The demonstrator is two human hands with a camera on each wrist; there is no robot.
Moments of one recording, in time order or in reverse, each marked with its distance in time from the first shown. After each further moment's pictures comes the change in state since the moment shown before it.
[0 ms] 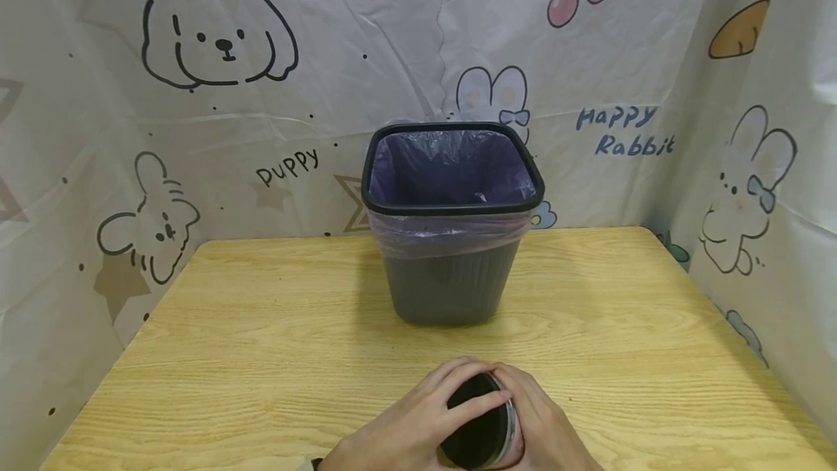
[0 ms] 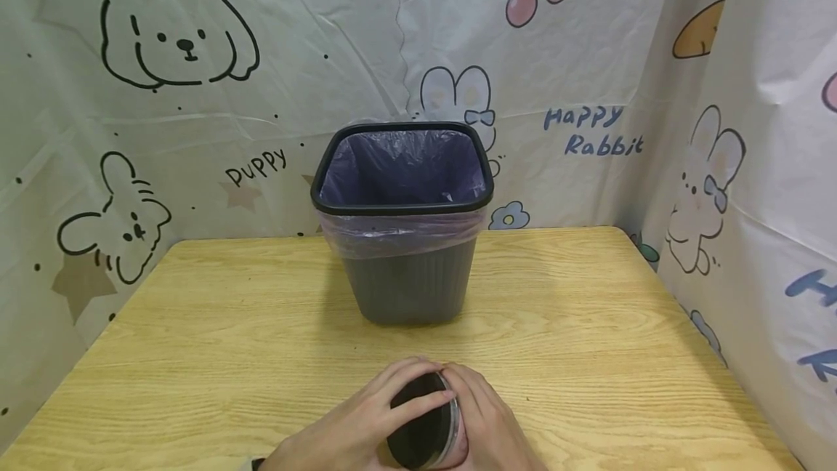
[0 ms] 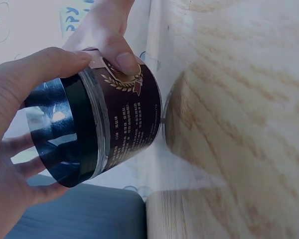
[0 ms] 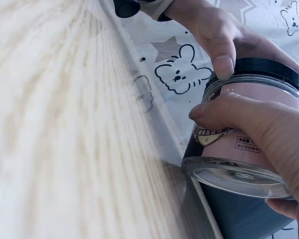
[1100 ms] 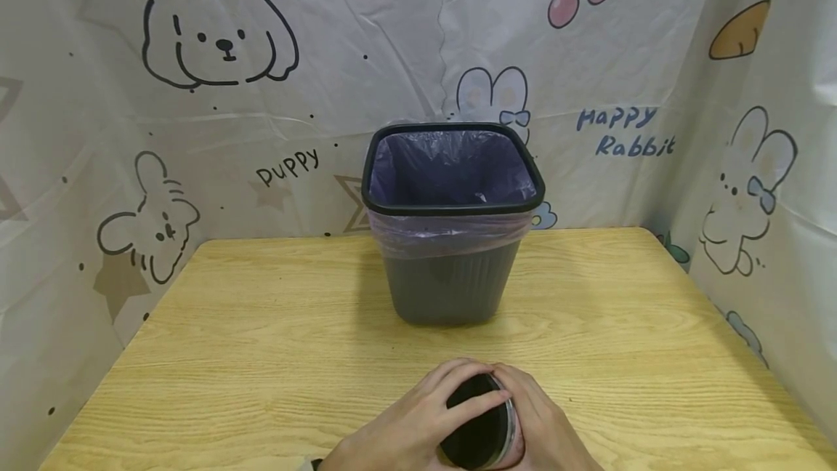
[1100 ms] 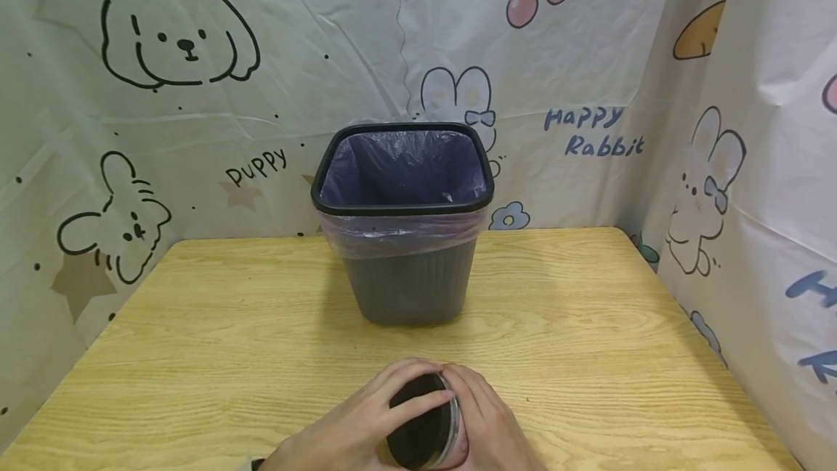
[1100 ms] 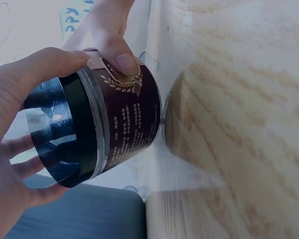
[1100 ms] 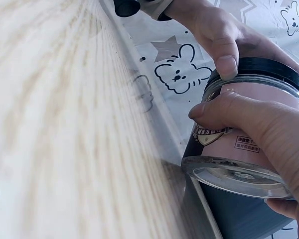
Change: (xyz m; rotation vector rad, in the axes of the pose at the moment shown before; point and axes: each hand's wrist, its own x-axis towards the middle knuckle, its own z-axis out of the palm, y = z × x) left_hand 0.000 0.000 -0.001 0.007 0.033 0.023; right_hand 0.000 0.000 -0.001 -0.001 -0.009 0.006
